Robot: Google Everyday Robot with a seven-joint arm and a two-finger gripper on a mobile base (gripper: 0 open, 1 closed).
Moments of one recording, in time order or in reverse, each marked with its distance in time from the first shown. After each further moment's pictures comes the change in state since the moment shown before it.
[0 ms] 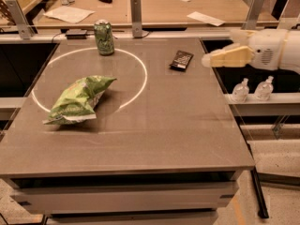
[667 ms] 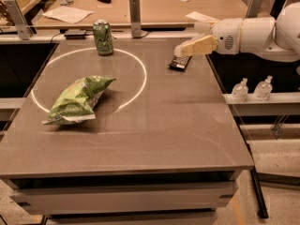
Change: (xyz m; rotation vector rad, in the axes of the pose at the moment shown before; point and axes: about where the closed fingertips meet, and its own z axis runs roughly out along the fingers) arm -0.019 -0.001 0.103 -0.198 -0.013 -0.046
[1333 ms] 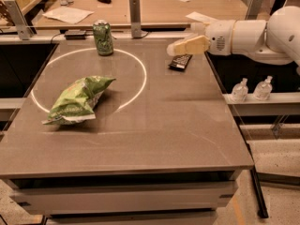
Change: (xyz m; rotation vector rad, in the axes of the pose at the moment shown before) arm 0.000 -0.004 0.015 0.049 -0.014 0.035
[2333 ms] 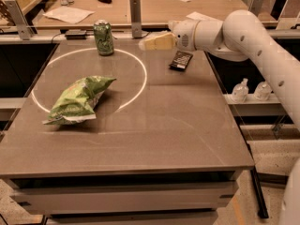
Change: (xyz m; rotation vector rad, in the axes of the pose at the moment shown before) arm 0.001 -0.028 0.095 0.060 -0.023 -0.008
